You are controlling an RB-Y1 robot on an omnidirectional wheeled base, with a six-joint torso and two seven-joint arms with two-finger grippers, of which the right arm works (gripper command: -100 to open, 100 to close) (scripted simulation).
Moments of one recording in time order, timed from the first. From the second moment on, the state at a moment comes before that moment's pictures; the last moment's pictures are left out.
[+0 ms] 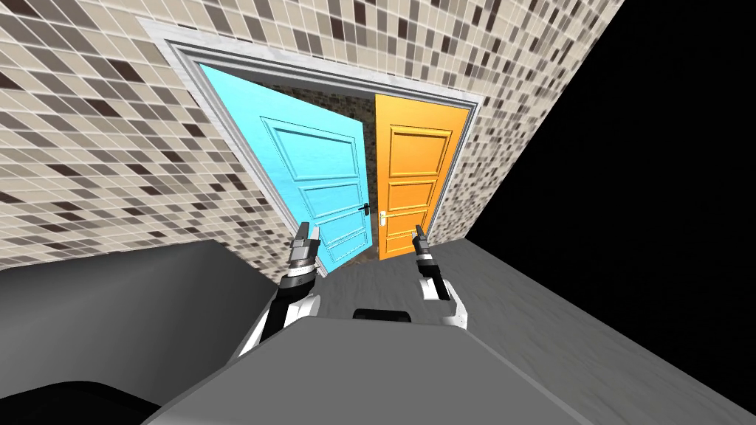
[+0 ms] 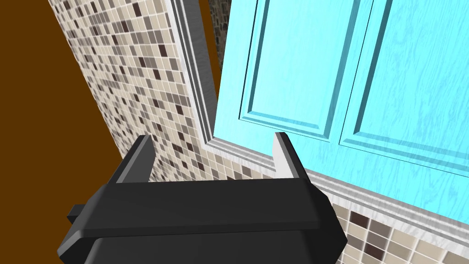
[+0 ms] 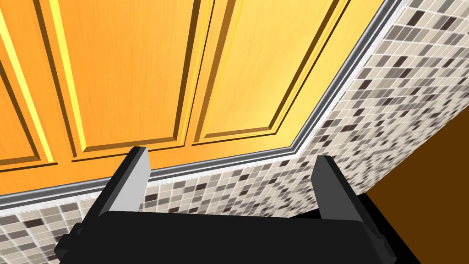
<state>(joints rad) 0.17 -0.05 0.07 -1.74 0.04 -0.45 0.02</state>
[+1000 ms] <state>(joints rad) 0.02 -0.04 0.07 -1.46 0.04 -0.37 -0.01</state>
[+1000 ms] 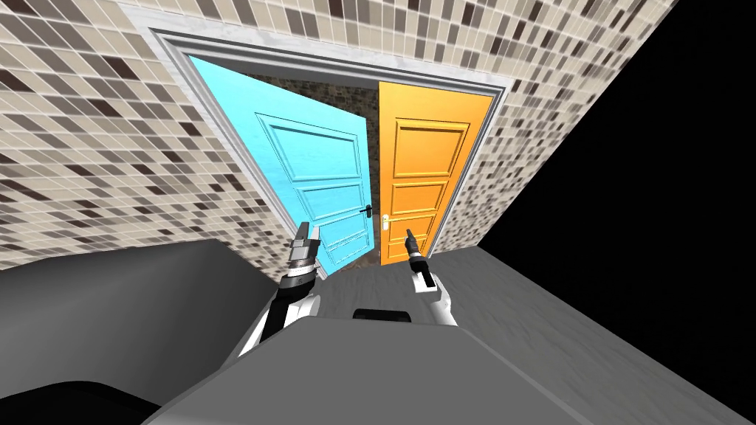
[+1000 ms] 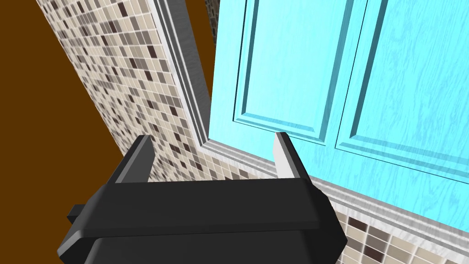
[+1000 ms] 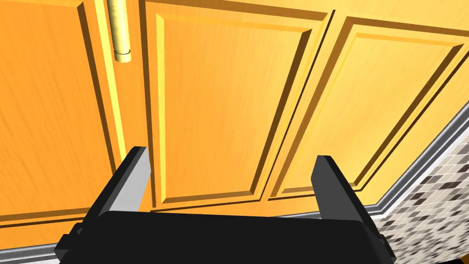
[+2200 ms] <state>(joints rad) -0.12 0.01 0.08 -1.19 0.05 -0.31 -0.04</state>
